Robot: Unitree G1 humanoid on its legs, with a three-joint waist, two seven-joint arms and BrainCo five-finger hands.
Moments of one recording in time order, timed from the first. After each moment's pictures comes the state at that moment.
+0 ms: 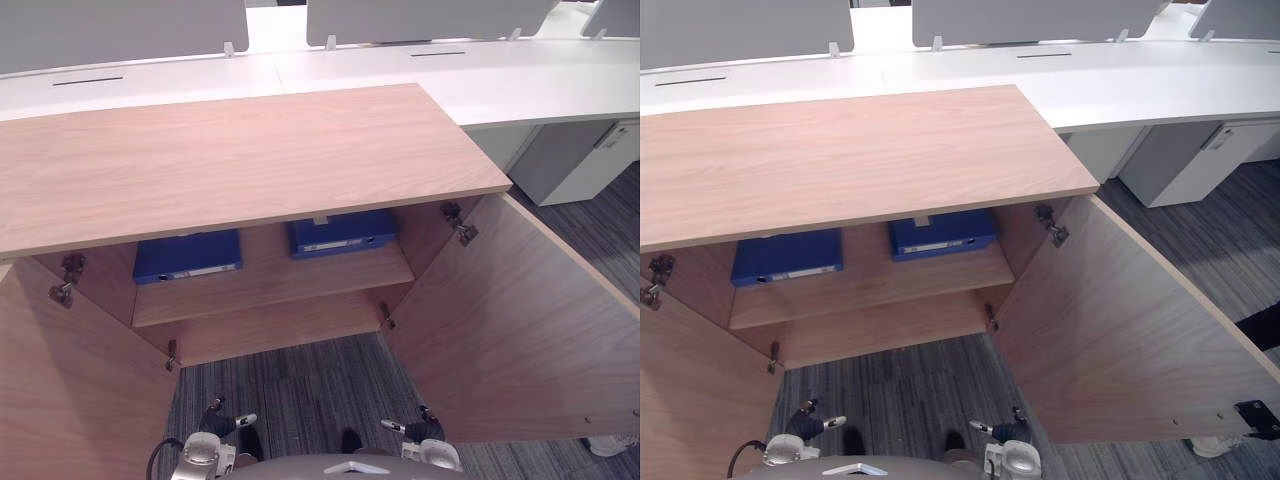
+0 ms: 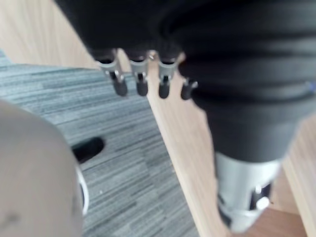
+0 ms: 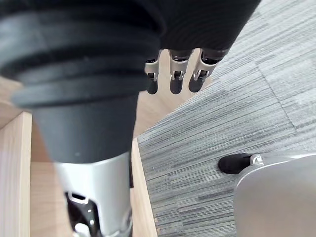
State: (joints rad) left arm 0.07 0.07 -0.03 1.01 0.13 -0.05 0.14; right arm 0.10 -0.03 -0.22 0.93 -0.06 -0.06 -0.22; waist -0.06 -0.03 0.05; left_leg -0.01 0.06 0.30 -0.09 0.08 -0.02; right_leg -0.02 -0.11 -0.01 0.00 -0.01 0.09
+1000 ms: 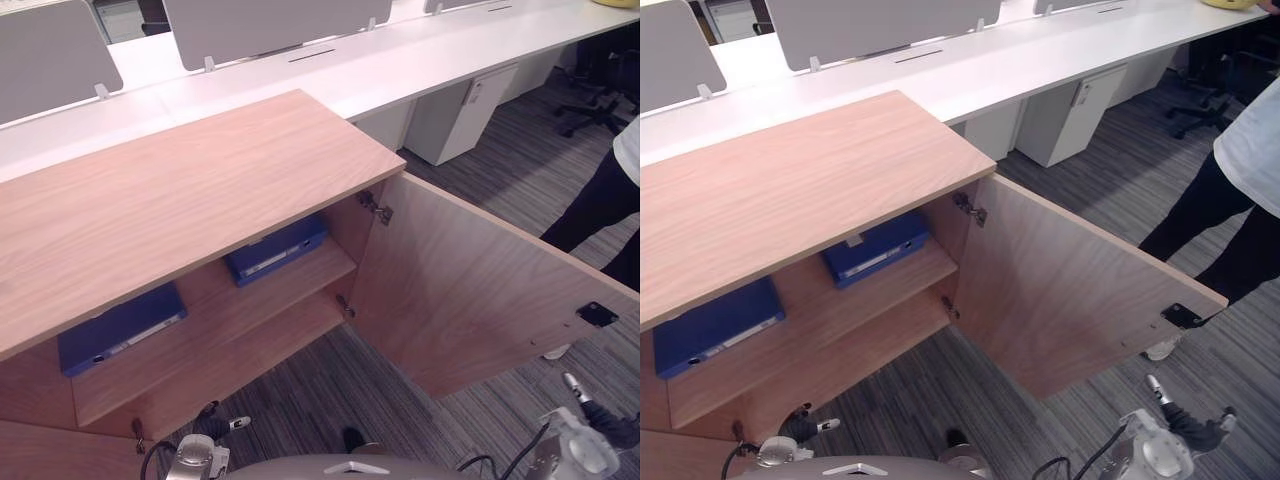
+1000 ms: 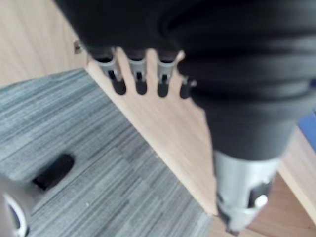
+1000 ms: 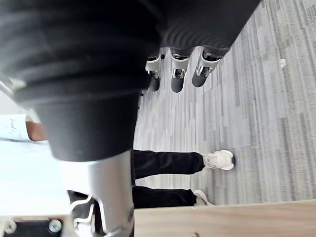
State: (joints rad) left arm 0.06 0.09 0.03 1.03 0.16 -0.04 0.11; right arm 0.07 -0.16 -0.89 0.40 0.20 -0.13 -0.36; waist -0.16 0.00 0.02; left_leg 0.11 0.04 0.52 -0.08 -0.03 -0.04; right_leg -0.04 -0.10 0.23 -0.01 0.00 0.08
